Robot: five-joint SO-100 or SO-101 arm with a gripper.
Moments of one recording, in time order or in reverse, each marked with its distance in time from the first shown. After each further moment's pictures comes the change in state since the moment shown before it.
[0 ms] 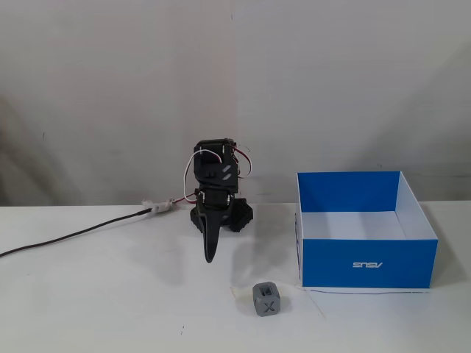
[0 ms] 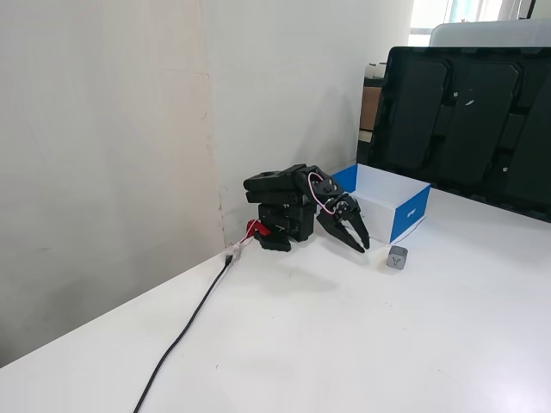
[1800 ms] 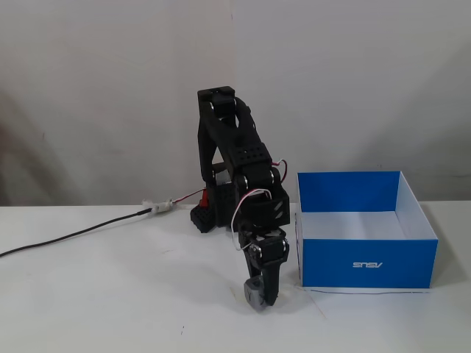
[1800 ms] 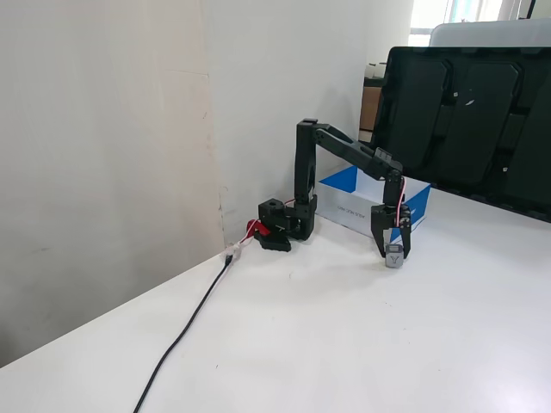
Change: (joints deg) arm -19.3 -107.6 -67.5 4.8 6.2
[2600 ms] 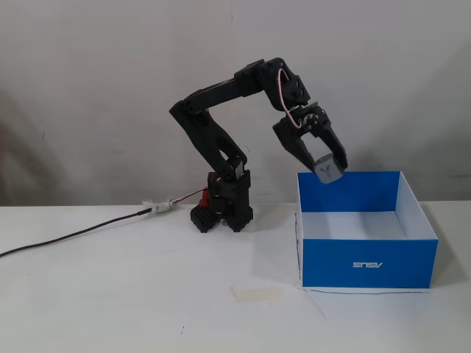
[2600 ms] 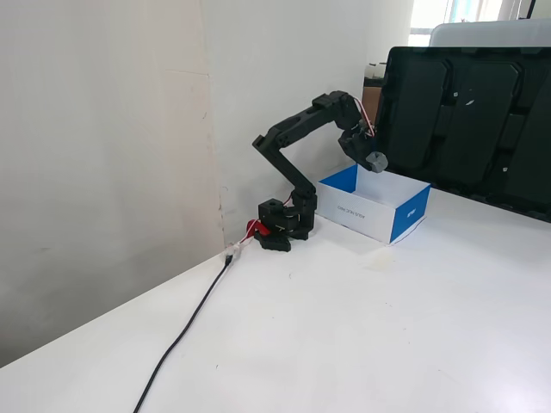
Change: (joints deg) arm -44.9 41.4 -5.4 20.4 0.0
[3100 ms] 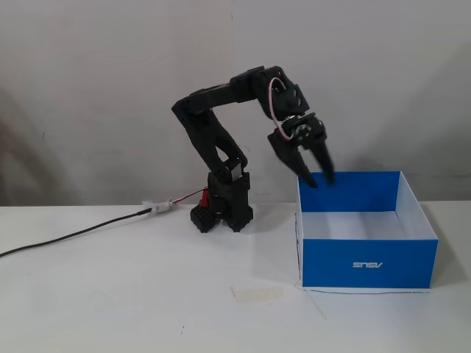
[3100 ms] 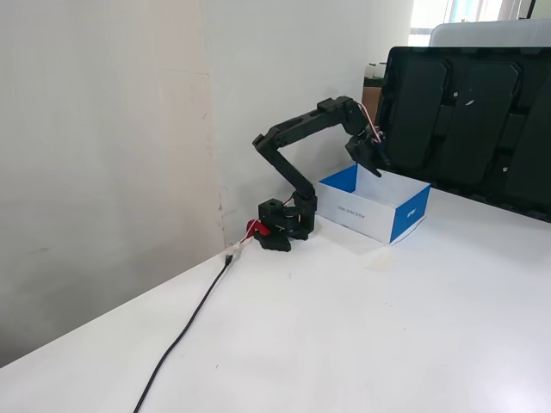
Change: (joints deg) arm 13.3 0.0 3.4 -4.7 0.0
